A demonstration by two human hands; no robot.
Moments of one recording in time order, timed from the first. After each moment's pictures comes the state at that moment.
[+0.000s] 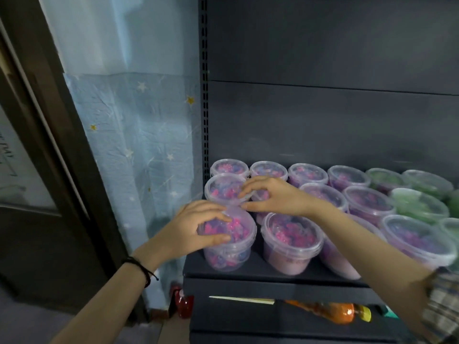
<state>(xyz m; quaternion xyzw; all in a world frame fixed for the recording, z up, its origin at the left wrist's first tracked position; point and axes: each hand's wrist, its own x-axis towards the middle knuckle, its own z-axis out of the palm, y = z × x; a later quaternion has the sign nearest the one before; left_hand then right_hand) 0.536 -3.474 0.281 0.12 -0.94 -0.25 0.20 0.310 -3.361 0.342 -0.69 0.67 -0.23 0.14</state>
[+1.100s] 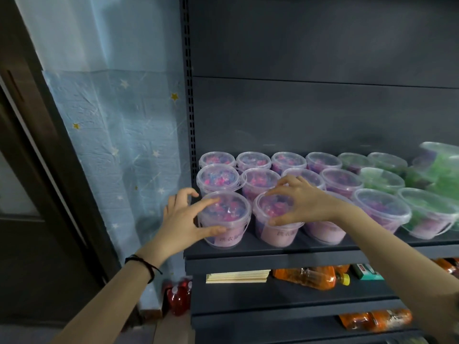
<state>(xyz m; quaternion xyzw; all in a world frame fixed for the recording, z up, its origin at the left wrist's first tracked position) 0.542 -3.457 0.255 0.22 -0.92 -0.19 0.24 0.305 -3.267 0.327 -0.59 0.80 -0.10 0.07</state>
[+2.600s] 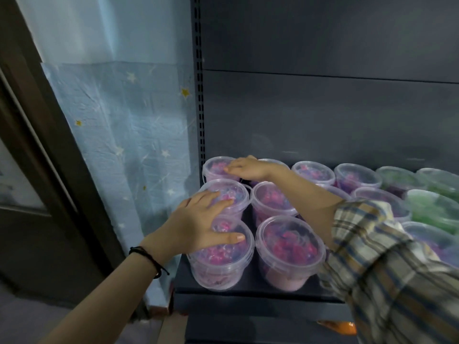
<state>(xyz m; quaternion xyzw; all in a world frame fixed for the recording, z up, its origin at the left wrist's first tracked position) 0.494 -3.467 0.295 0.22 -0.97 -0.11 0.09 0.253 -3.488 0.327 -0.62 0.76 -0.07 0.18</state>
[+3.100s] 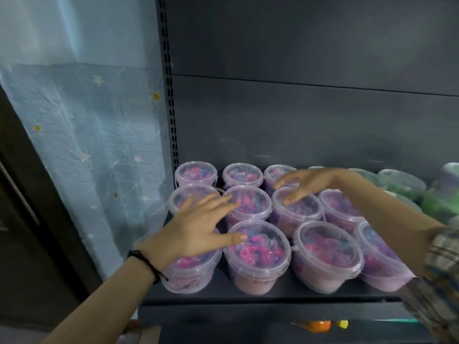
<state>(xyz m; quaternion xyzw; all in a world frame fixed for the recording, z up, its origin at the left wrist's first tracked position) 0.445 -3.439 0.312 0.17 -0.98 -0.12 0.03 0.139 -3.336 0.361 -0.54 0.79 0.00 0.28</state>
